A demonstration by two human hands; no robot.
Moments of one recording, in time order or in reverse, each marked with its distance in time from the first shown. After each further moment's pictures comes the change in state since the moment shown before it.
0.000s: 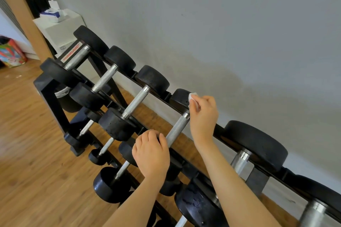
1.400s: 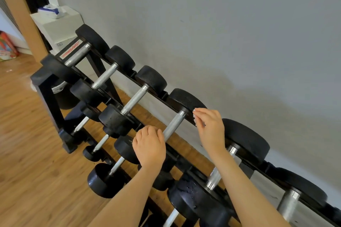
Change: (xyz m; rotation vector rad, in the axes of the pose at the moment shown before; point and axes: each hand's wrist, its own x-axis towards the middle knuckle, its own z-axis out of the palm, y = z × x) left_hand 0.003 -0.001 -0.010 0.024 -0.121 0.040; right_hand -0.021 0.021 -0.058 -0.247 -0.260 -0.245
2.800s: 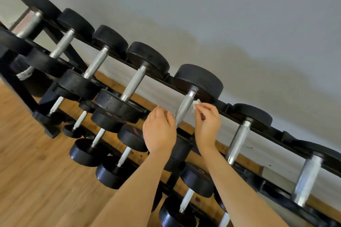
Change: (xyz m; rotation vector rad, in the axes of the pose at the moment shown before) left_hand -0.157 0.070 0.041 -0.161 -0.086 0.158; right_hand -0.162 0.063 -0.055 0.220 0.314 0.390
